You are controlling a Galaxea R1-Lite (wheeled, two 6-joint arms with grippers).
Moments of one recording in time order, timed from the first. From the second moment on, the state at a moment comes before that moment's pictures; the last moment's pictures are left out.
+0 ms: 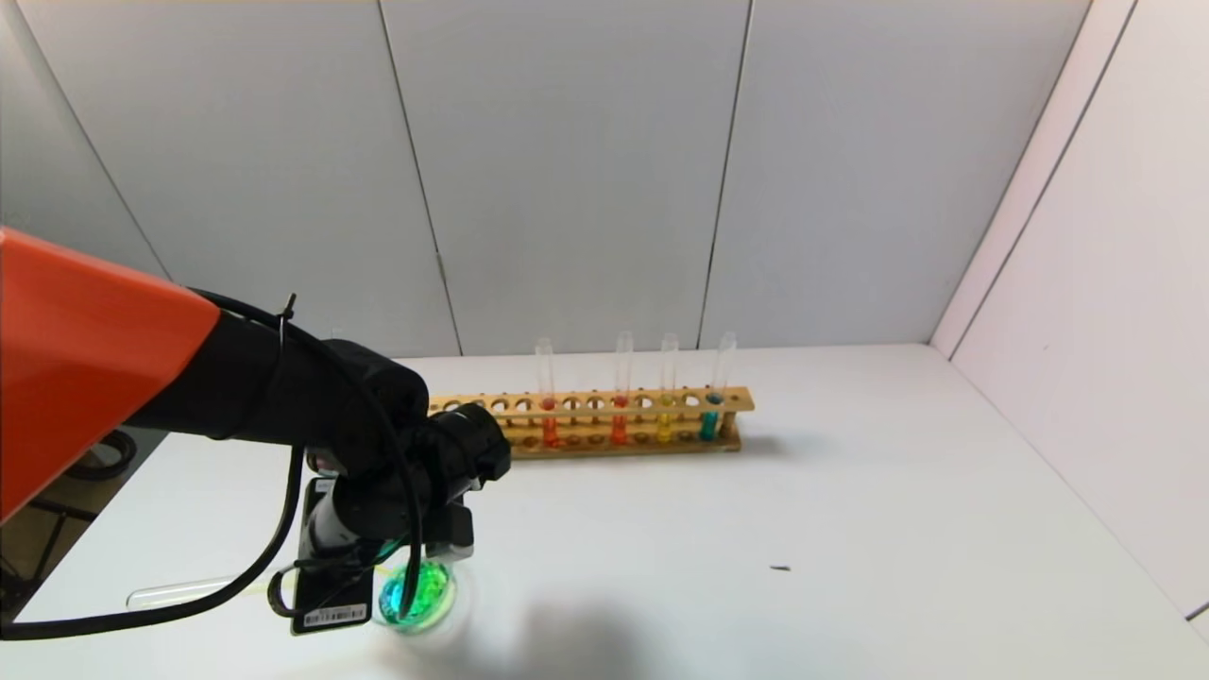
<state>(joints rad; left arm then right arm) -0.57 1.99 -1.19 0.87 0.62 0.58 0.00 0.00 -0.02 0.03 -0.01 0.01</state>
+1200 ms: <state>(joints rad) -0.62 2.11 -1.40 1.16 0.66 0.57 0.00 0.00 -0.02 0.04 -0.01 0.01</state>
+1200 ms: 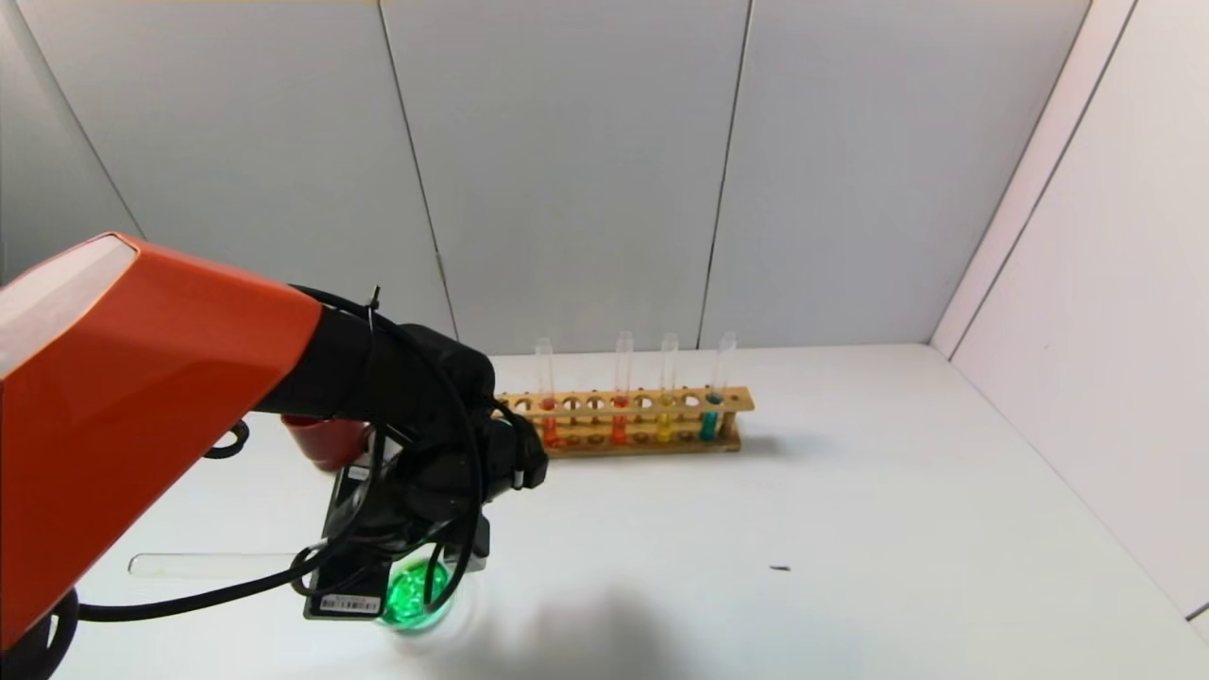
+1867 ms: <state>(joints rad) -0.63 2.14 -1.42 1.18 0.66 0.57 0.00 0.00 -0.02 0.04 -0.01 0.01</state>
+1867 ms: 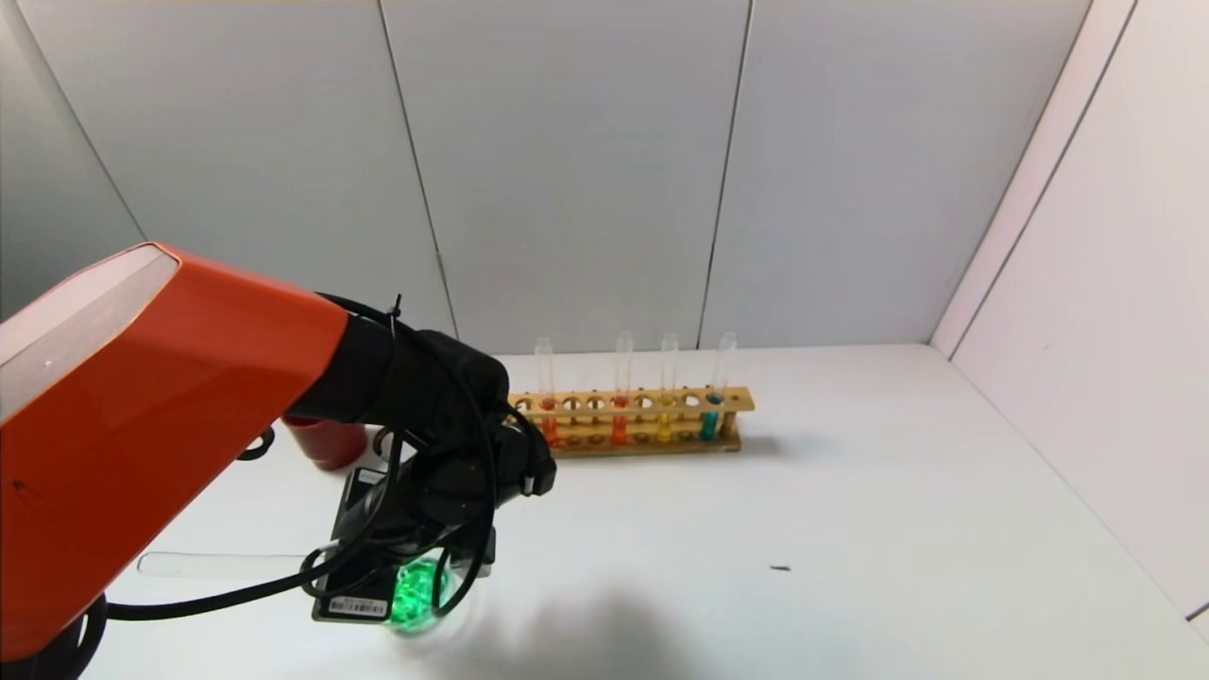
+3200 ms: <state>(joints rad) -0.51 1.58 -1.29 0.86 0.42 0.25 0.00 0.00 -0.02 0.04 -0.01 0.01</state>
